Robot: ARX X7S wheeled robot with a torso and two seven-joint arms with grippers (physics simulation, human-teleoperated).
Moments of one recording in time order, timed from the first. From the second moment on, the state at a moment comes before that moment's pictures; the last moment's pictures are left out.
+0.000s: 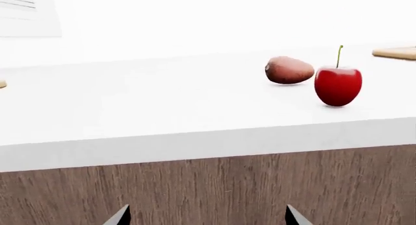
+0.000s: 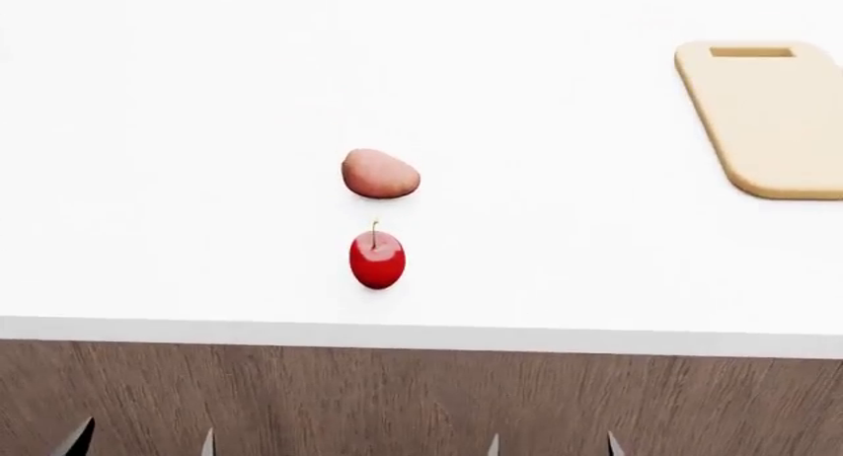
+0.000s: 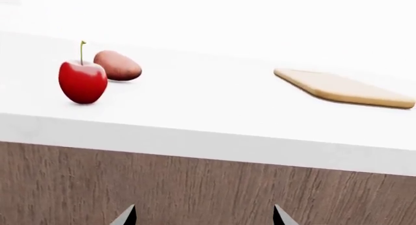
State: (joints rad) left arm 0.00 -0.12 0.15 0.01 -0.05 0.04 -0.13; right arm 0.01 0.12 -0.15 -0.01 0.01 -0.02 0.16
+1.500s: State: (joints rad) left arm -0.98 -0.01 0.61 -0.61 -0.52 -0.50 -0.06; right arm 0.02 0.16 -0.21 0.01 0.08 0.01 0.20
